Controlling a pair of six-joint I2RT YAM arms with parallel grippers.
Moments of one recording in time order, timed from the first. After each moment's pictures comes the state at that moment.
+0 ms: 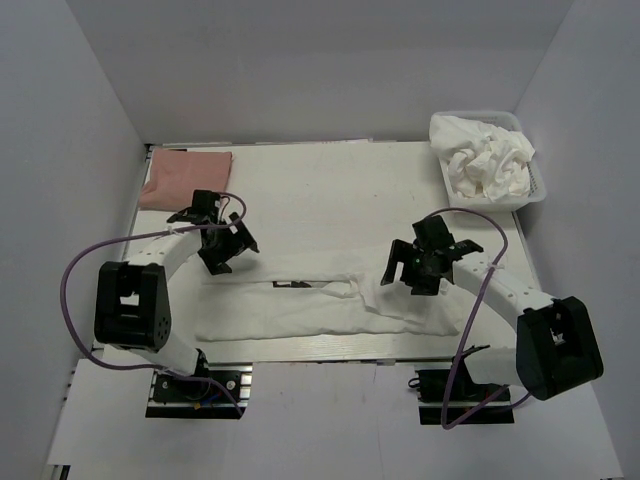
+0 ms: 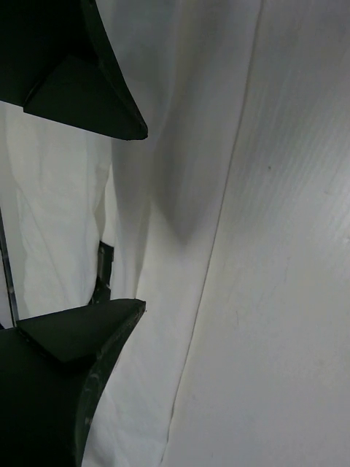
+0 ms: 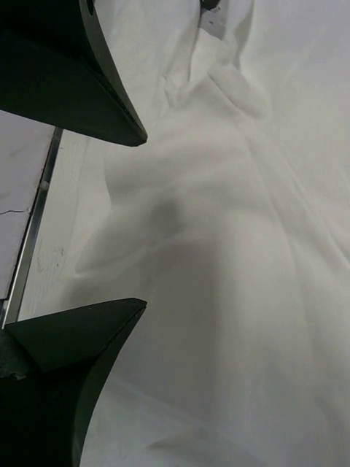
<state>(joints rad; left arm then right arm) -0.09 1.52 0.95 -0.55 0.17 -0.67 0.40 1.29 0.74 -0.57 -0.16 0.58</state>
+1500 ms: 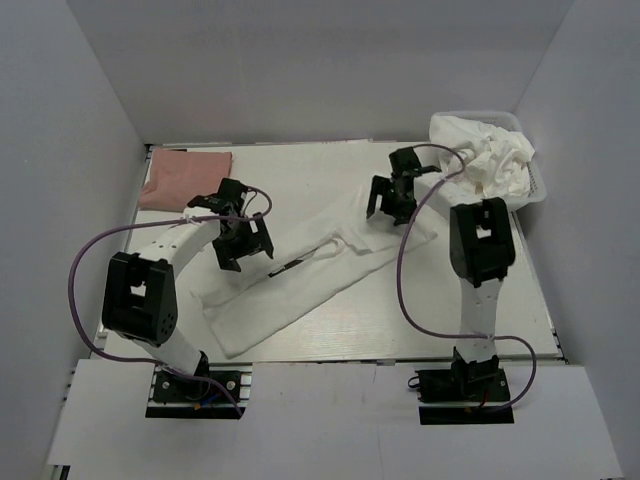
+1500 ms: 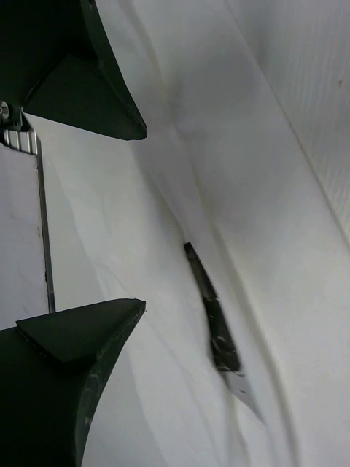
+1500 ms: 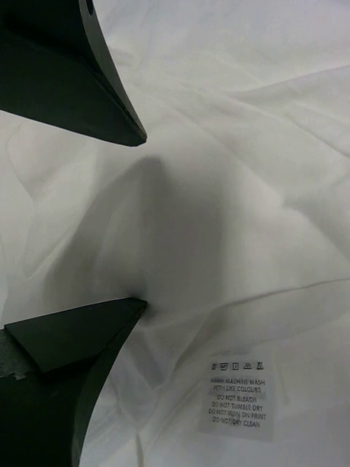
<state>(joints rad) -0.27 1.61 1.15 -0.82 0.10 -0.60 0.29 2.08 1.53 -0.58 -0.09 0.43</state>
